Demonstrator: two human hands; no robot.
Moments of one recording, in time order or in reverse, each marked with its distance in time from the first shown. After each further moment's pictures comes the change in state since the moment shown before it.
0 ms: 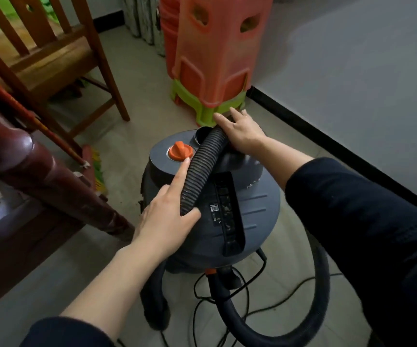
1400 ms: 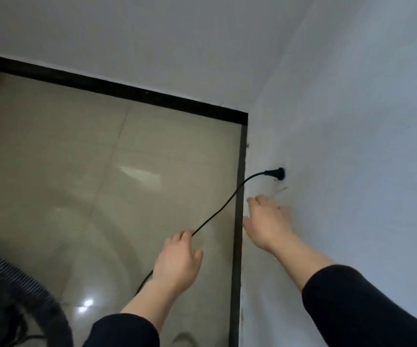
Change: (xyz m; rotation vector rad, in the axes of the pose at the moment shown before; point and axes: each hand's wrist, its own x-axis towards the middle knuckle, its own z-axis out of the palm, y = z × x) left_hand -0.002 0.317 0.684 0.440 -0.692 0.192; right_hand -0.218 0.759 -0.210 -0.384 -0.097 0.604
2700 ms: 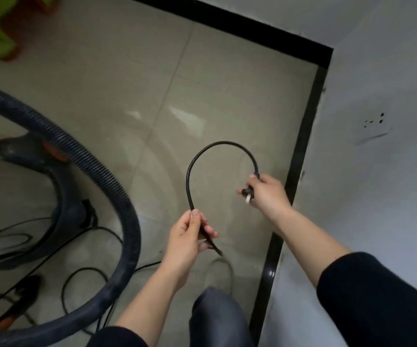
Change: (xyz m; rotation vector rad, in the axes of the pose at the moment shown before) left_hand -0.103 -0.092 0.035 -1.343 0.170 -0.458; right_hand -0.034 -0.122 0.089 1.264 -0.183 0.287
